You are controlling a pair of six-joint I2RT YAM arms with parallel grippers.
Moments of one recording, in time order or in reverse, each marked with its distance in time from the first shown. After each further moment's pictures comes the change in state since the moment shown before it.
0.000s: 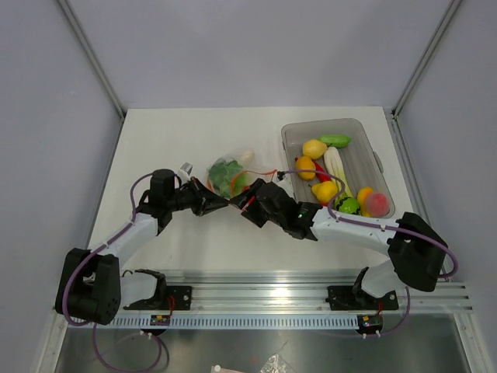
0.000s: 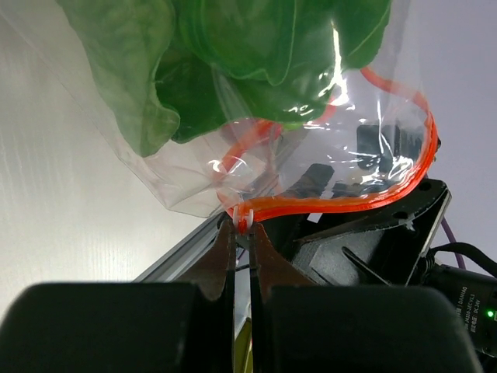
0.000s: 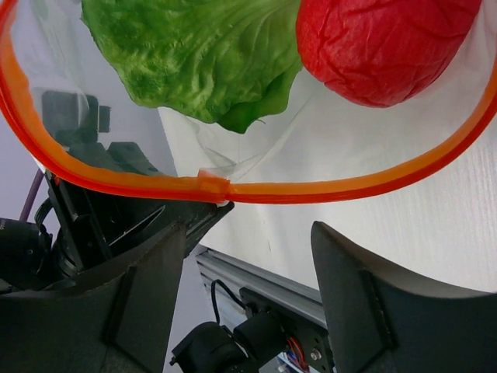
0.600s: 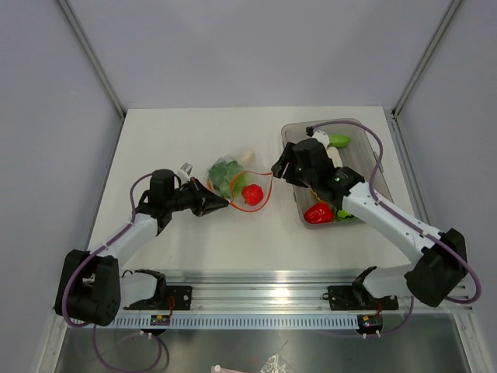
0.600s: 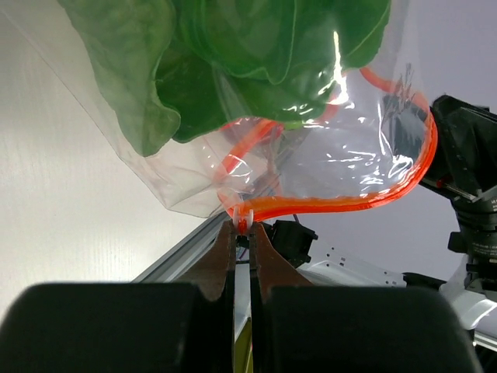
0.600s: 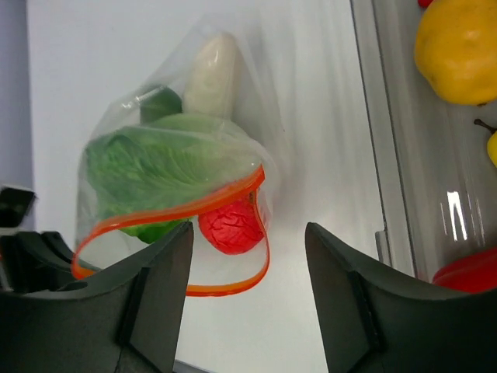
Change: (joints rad) left arm 0.001 -0.010 0.000 -0.017 0.000 0.009; right arm -0.333 -0.171 0.231 -0.409 0.038 -0.636
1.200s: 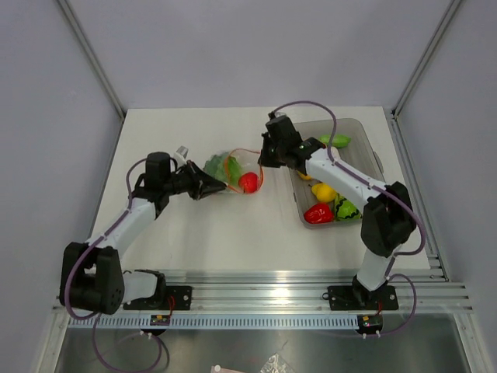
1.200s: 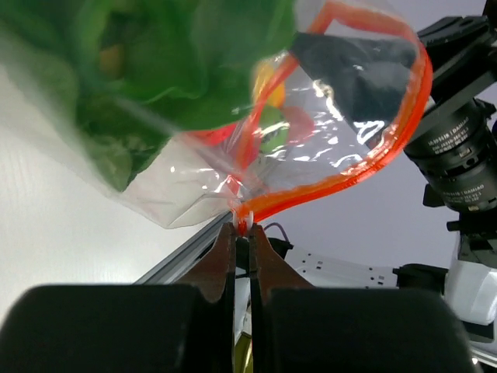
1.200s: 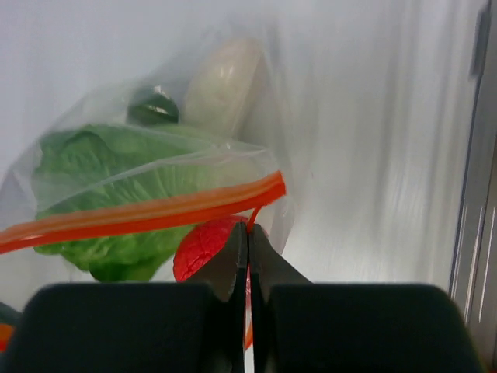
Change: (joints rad) left arm 0.032 0.035 0.139 -0.086 0.000 0.010; right arm -0.019 0.443 0.327 -0.052 -0.199 -0.267
